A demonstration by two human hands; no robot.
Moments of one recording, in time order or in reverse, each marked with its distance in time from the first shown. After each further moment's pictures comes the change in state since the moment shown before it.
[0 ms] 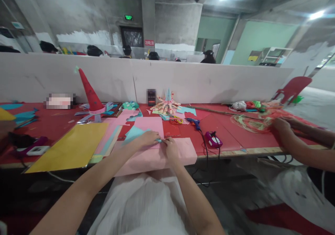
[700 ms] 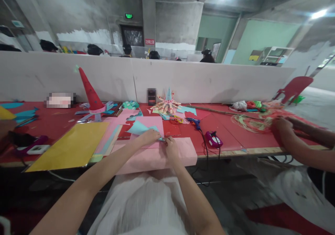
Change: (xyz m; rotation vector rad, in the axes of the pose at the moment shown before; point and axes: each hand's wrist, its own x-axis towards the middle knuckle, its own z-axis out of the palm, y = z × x) left_hand 0.006 -0.004 0.015 0.154 0.091 0.089; right_hand 0.002 0.000 0.002 -0.004 0.034 -0.019
